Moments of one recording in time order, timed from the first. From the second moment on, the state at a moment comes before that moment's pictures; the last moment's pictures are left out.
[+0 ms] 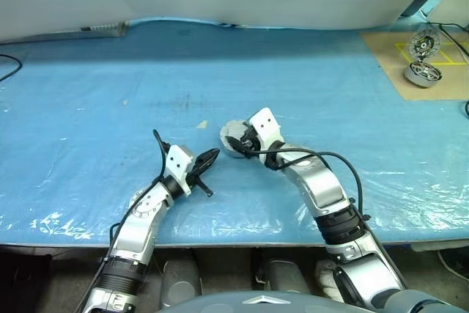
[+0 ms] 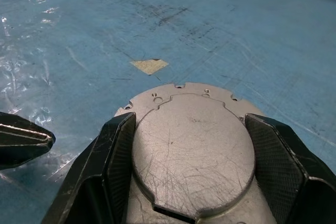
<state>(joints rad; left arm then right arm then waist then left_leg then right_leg) -0.08 0.20 -0.10 0.04 -0.20 -0.08 -0.65 -0.44 -0.17 0.26 -0.06 0.06 0.59 0.41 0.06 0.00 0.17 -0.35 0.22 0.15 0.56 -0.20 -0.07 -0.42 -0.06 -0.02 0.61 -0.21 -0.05</state>
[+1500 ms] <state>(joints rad) -0.52 0.19 0.17 0.10 -0.63 0.89 -0.44 -0.45 -0.20 0.28 0.02 0.00 0.48 0.45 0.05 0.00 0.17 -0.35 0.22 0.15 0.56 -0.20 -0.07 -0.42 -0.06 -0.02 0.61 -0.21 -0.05</state>
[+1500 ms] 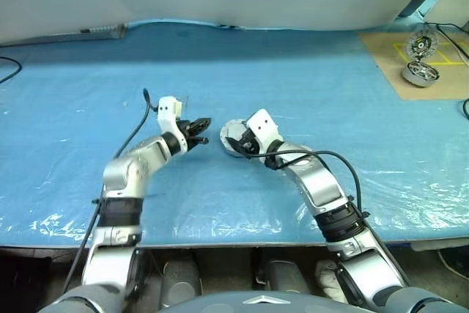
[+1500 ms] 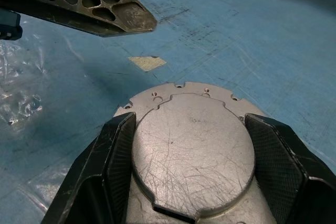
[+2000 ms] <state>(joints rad) -0.61 0.19 0.05 0.23 -0.55 0.90 -0.49 -0.44 -0.20 0.28 0.00 0.00 0.50 0.44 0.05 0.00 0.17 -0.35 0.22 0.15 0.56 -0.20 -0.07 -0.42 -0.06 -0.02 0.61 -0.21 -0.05</state>
